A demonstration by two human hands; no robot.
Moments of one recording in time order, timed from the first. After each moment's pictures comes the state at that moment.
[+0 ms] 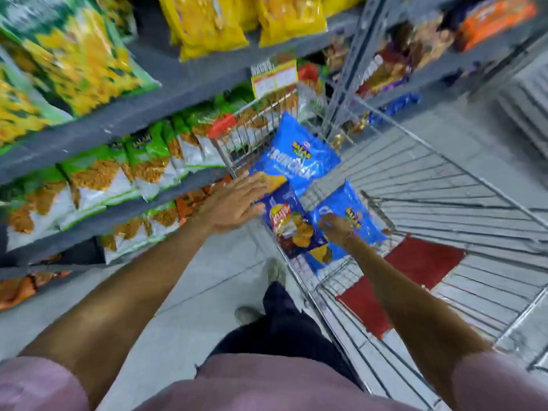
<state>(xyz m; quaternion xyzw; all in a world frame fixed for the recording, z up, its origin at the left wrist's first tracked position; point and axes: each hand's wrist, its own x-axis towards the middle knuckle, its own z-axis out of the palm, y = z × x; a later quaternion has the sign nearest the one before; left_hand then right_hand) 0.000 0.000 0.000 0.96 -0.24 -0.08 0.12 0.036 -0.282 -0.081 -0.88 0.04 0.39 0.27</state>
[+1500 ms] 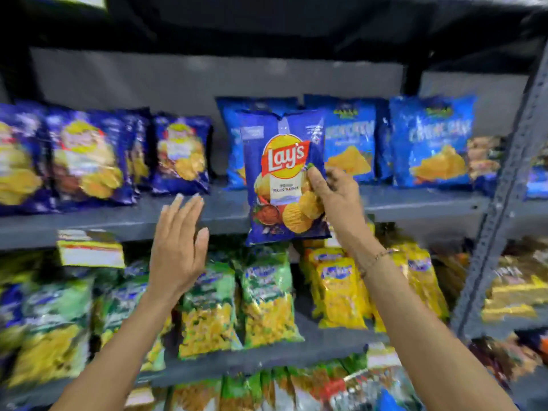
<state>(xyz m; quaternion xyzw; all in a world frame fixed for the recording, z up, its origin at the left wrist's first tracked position) -0.063 0.249 0.368 0.86 0.11 0.50 0.00 0.099 0.040 0.447 -0.59 -0.37 -0.07 0.71</state>
